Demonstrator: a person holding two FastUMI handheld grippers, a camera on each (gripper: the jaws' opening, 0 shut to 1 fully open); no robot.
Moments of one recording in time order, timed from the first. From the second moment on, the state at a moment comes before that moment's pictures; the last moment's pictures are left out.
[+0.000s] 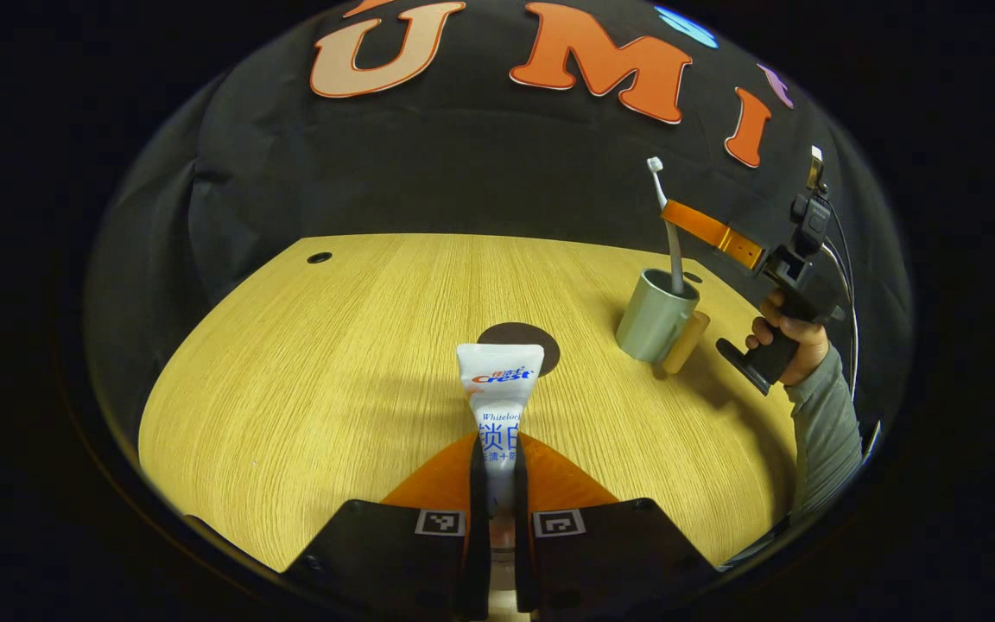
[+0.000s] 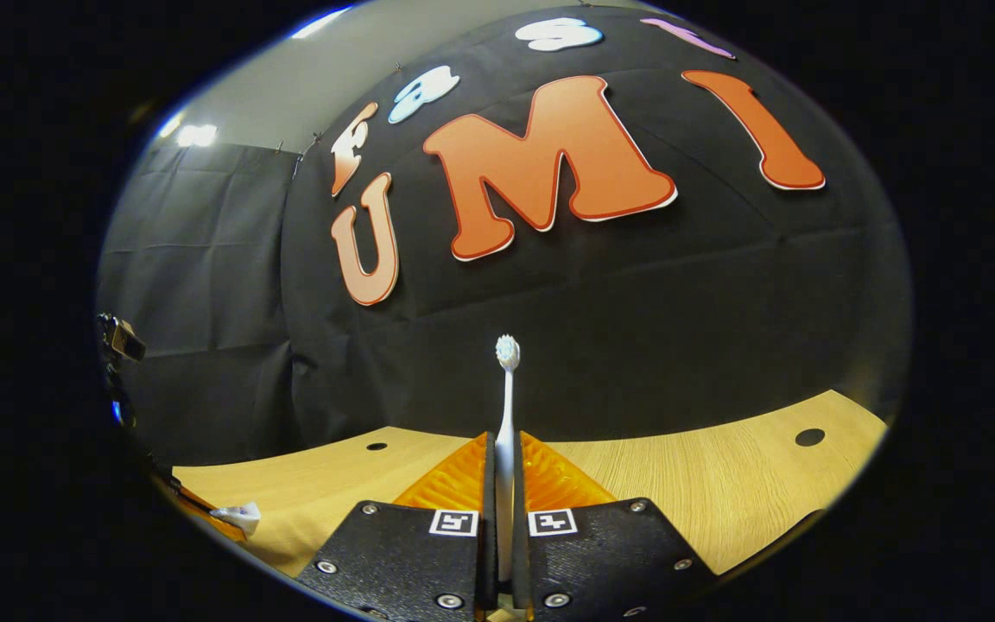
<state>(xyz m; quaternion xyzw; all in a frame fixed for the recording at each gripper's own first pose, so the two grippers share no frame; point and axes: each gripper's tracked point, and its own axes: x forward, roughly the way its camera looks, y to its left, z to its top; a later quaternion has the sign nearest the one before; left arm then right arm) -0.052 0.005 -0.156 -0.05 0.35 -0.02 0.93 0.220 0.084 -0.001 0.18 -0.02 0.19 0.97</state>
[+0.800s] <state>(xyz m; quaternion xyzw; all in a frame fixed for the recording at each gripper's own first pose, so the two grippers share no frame) -0.024 0.009 -0.103 -0.04 0.32 -0.02 0.95 0.203 0.076 -0.044 0.16 0.03 0.16 0.97</state>
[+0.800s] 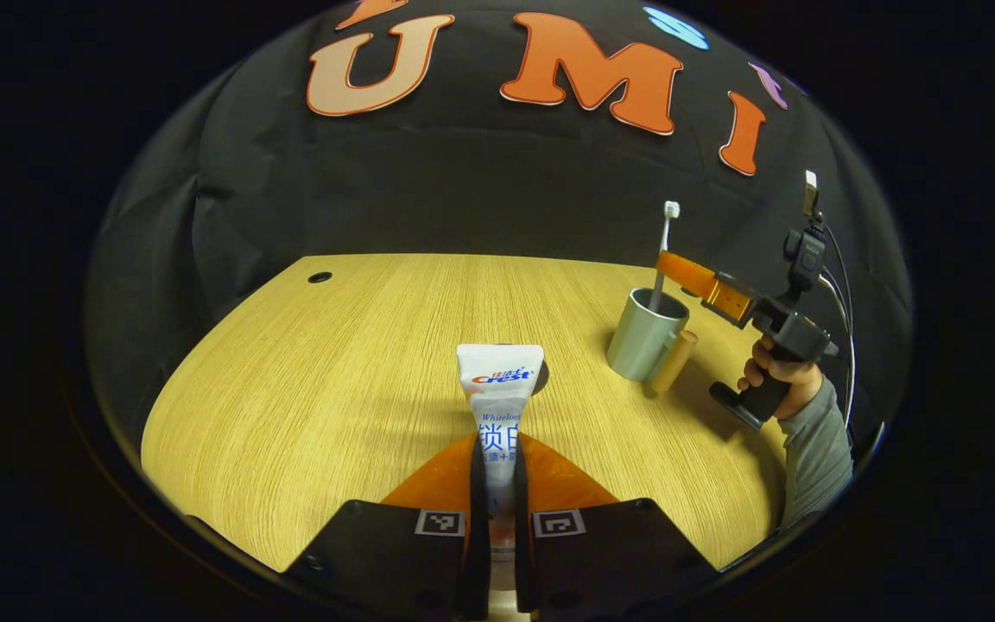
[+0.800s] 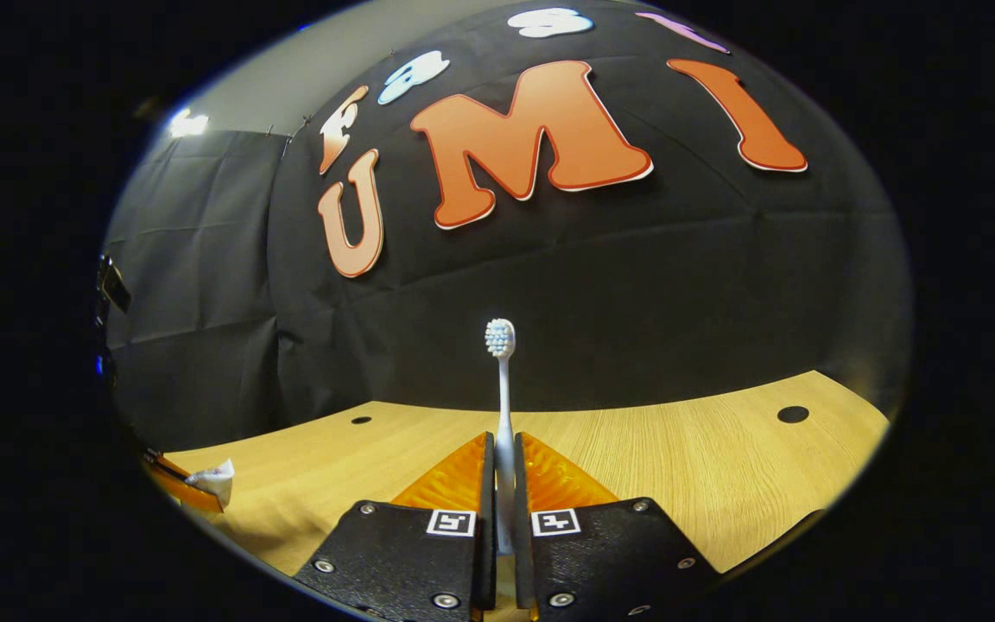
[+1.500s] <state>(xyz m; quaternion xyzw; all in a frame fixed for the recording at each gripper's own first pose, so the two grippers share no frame) 0.034 -0.027 -0.101 -0.05 0.31 -0.05 0.95 0.155 0.087 -0.051 0.13 0.06 0.19 0.97</state>
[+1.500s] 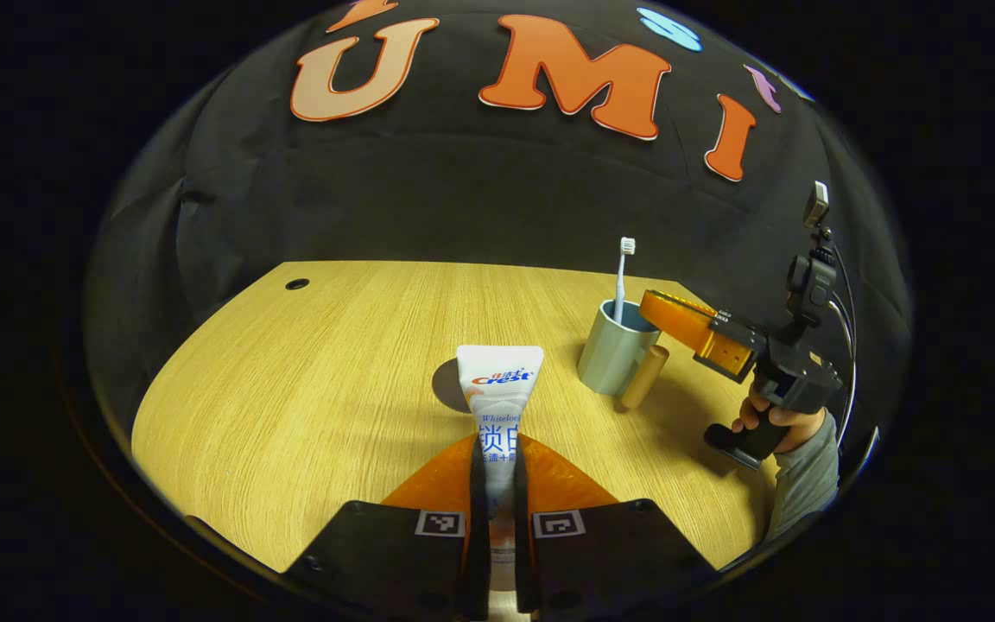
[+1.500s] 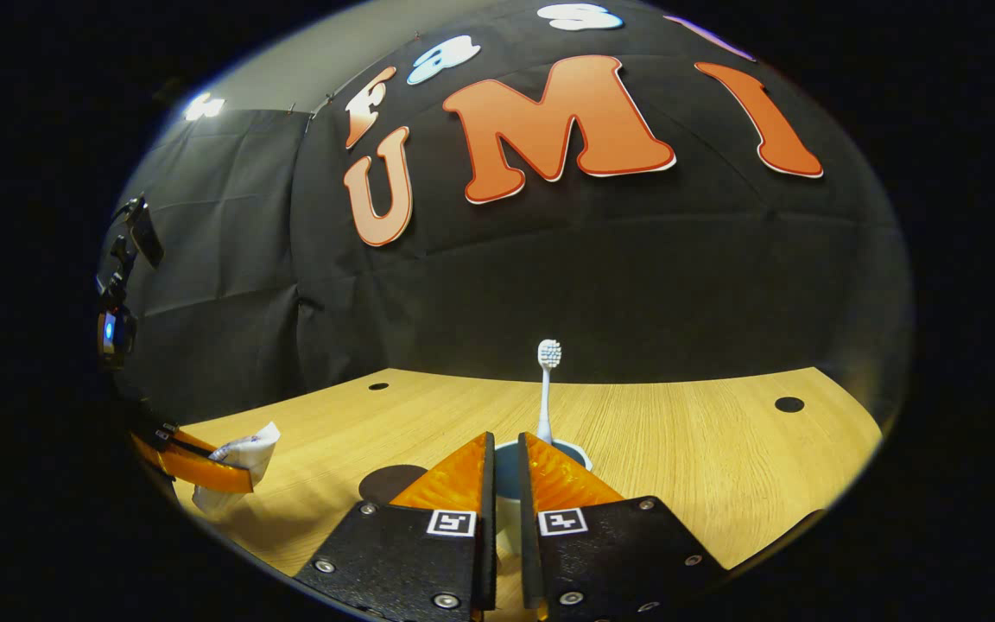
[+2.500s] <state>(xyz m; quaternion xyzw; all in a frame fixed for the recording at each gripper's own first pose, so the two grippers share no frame) 0.119 -0.098 -0.081 -0.10 0.21 -0.12 0.96 0.078 0.044 -0.047 0.13 0.04 0.15 0.98</state>
